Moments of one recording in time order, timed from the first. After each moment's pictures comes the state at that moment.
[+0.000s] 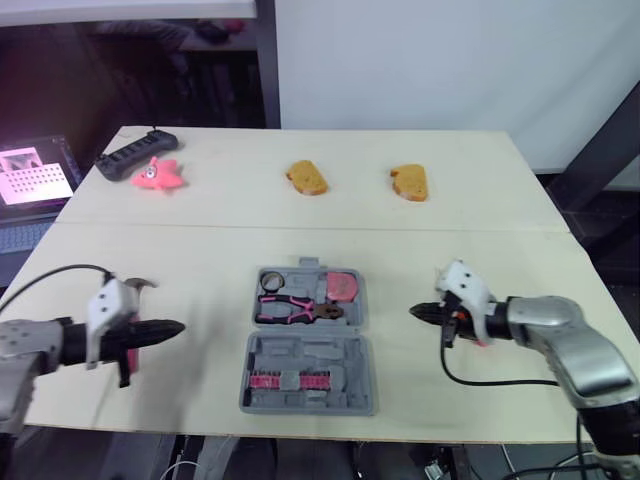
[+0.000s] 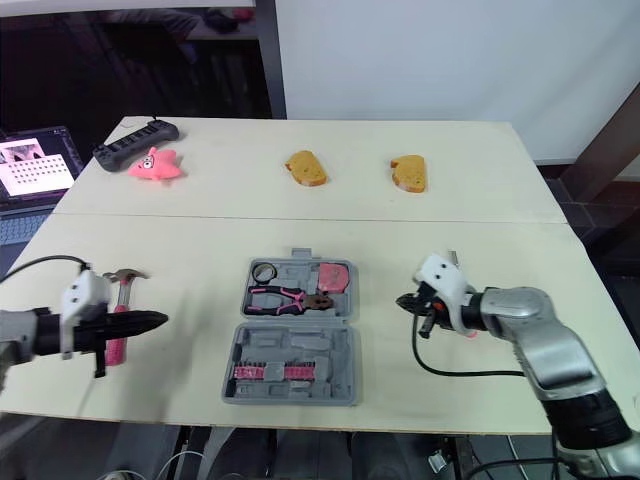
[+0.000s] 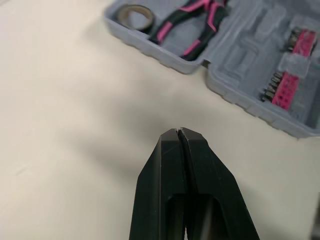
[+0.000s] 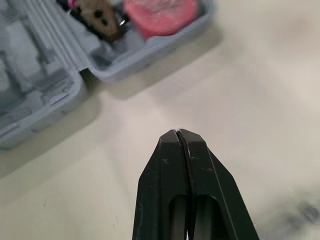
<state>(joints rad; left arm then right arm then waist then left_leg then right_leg) 0.09 0.96 0.35 0.06 -0.44 0.21 -1.33 -0.11 -0.81 -0.11 -0.28 0.30 0.64 1.03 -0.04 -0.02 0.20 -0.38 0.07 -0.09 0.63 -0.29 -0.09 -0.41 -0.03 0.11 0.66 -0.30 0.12</state>
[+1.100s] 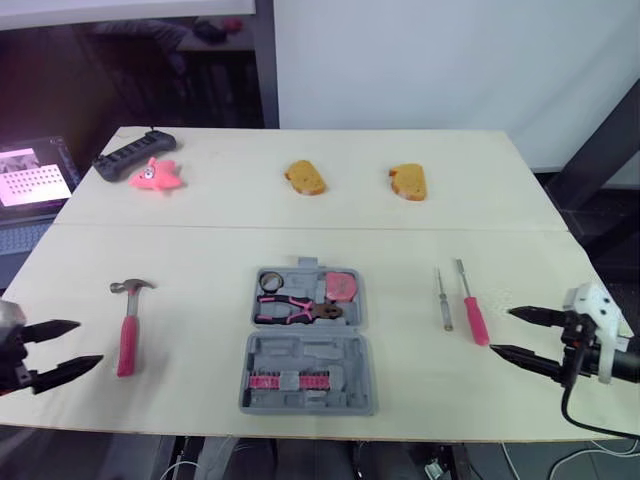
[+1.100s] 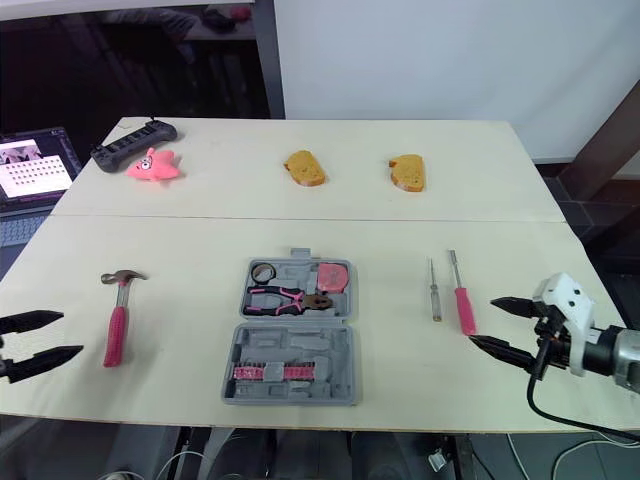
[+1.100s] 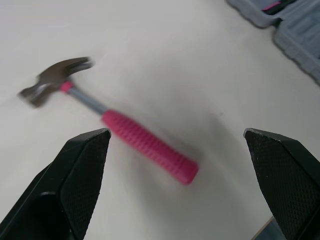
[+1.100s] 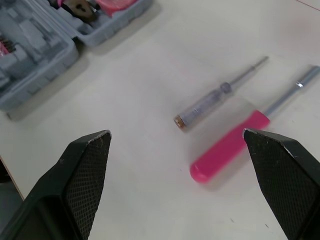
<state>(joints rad) 0.20 0.99 0.53 0.27 -0.43 0.14 -1.35 0.20 -0.91 -0.45 -0.20 0.46 0.48 1.13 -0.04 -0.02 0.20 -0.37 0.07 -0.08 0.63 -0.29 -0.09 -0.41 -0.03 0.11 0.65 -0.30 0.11</state>
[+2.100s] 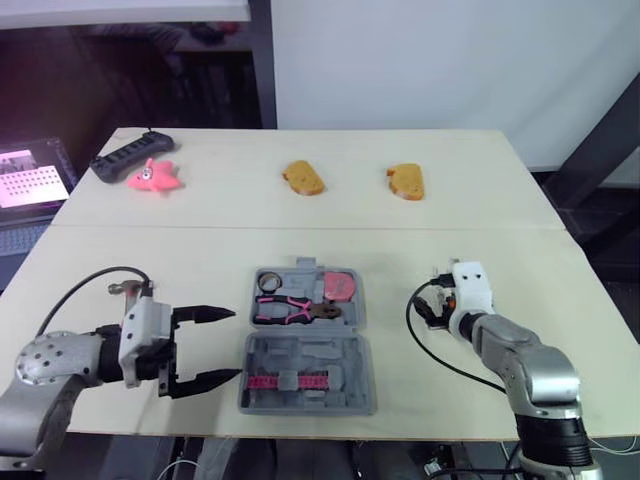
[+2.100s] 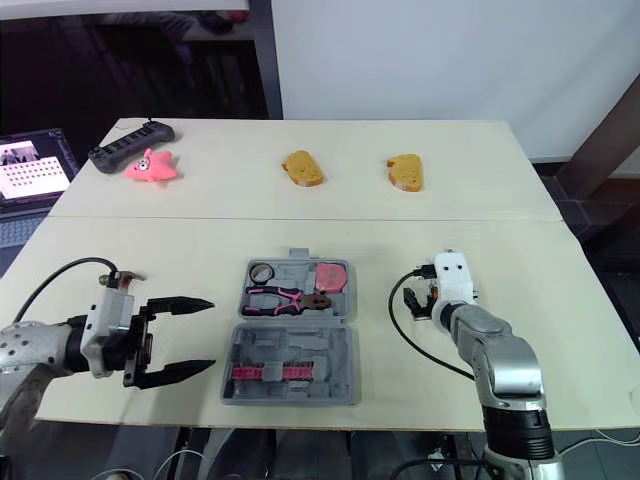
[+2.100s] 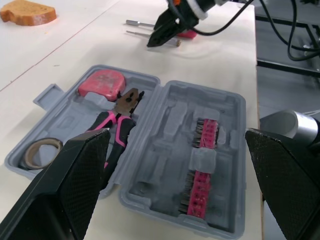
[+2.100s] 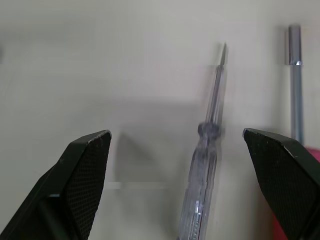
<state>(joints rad) 0.14 0.79 0.24 -0.32 -0.54 0.15 -1.29 -0.18 -0.36 -0.15 -0.24 0.22 1.00 0.16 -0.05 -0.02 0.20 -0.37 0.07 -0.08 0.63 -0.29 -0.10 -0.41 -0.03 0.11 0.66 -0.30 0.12</state>
